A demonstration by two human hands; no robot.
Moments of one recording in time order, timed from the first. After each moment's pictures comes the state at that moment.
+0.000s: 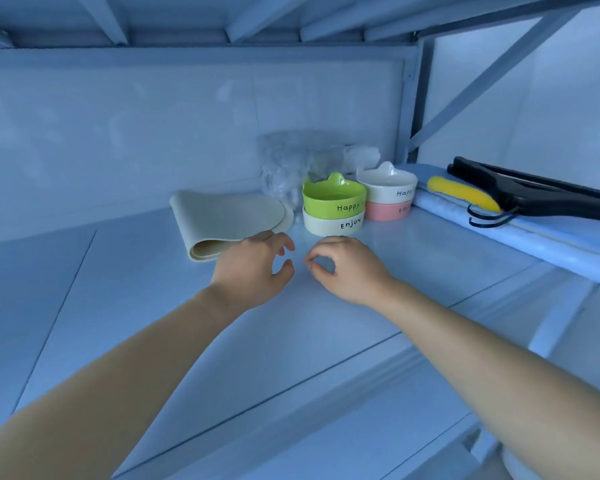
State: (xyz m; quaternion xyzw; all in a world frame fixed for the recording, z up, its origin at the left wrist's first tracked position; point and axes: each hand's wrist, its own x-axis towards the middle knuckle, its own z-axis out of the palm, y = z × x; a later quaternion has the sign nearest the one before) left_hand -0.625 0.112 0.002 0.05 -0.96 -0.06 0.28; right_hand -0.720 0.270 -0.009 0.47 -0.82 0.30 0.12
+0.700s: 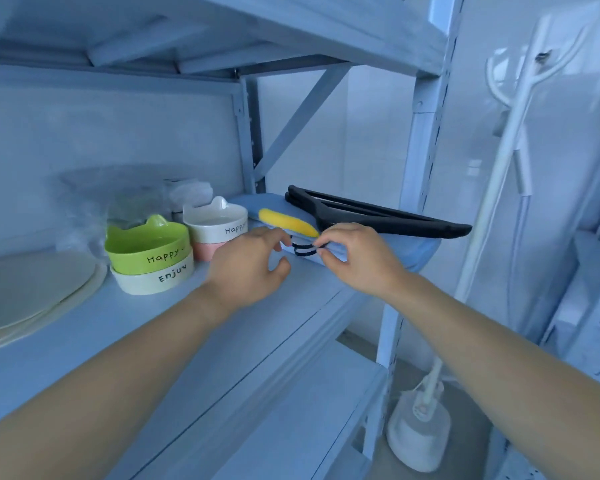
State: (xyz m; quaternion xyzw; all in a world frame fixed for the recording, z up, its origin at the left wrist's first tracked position) left_hand -0.786 0.302 0.024 -0.15 -0.93 -0.13 0.32; right_hand -0.811 0.502 0.027 0.30 -0.88 0.27 0.25
